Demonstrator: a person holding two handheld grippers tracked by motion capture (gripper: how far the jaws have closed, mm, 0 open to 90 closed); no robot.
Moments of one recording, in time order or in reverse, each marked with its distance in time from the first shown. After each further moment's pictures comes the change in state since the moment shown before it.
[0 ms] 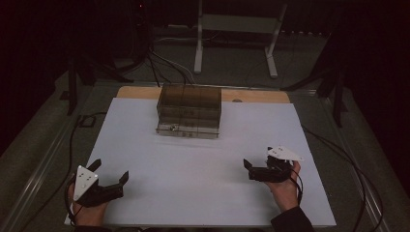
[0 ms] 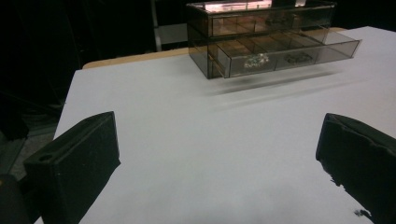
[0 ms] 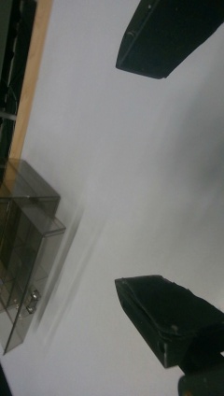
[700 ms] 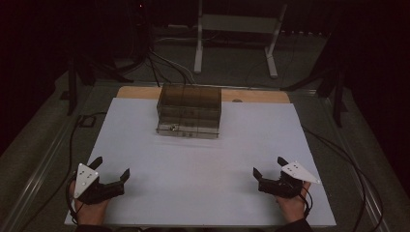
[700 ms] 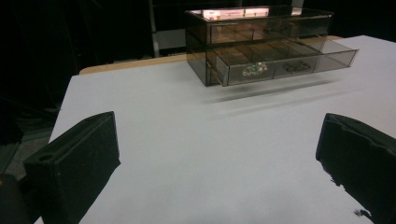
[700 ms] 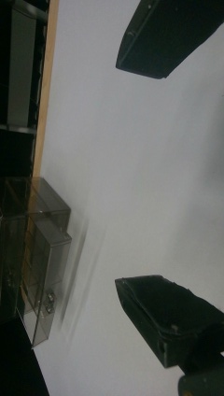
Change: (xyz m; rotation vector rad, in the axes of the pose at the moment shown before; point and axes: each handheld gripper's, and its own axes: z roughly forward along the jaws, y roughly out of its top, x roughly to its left) left arm 0.000 0.003 0.005 -0.020 -0.013 -0.006; right arm -0.006 -0.038 -0.026 -0.149 -0.032 0.043
